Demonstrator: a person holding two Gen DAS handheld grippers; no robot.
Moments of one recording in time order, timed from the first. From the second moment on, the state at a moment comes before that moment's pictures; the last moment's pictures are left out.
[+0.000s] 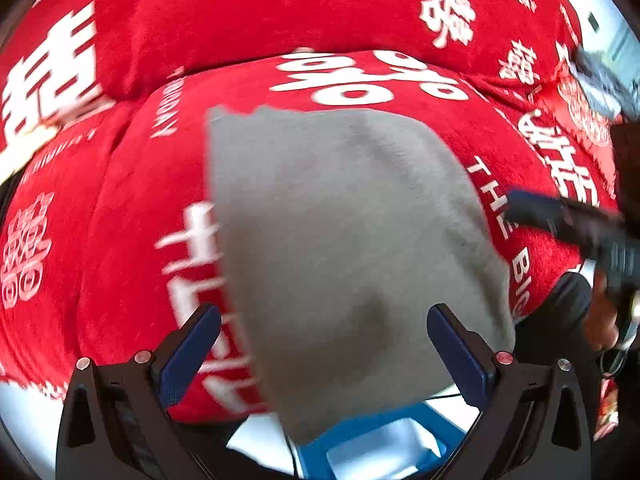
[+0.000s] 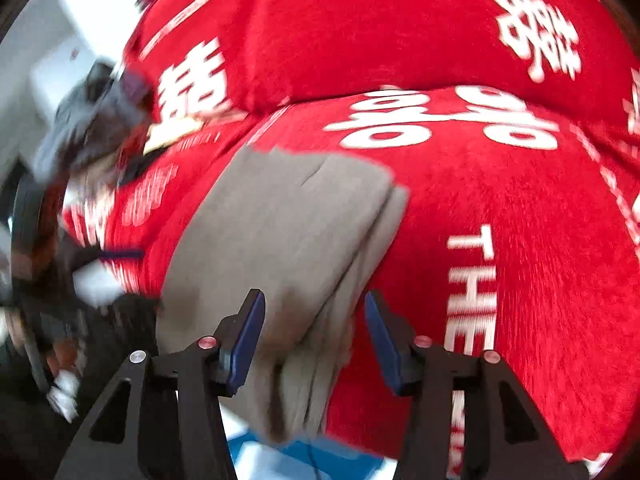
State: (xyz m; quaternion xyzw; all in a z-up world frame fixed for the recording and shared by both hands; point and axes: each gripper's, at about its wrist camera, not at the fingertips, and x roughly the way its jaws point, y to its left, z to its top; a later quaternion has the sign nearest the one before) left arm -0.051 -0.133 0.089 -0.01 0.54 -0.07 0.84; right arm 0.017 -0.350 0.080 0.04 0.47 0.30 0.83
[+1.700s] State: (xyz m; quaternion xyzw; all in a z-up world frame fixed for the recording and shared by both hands) left arm -0.036 -0.085 0.042 -0.06 0.57 0.01 0.82; right arm 0.000 -0.280 0.058 -0.19 0.45 0.30 0.82
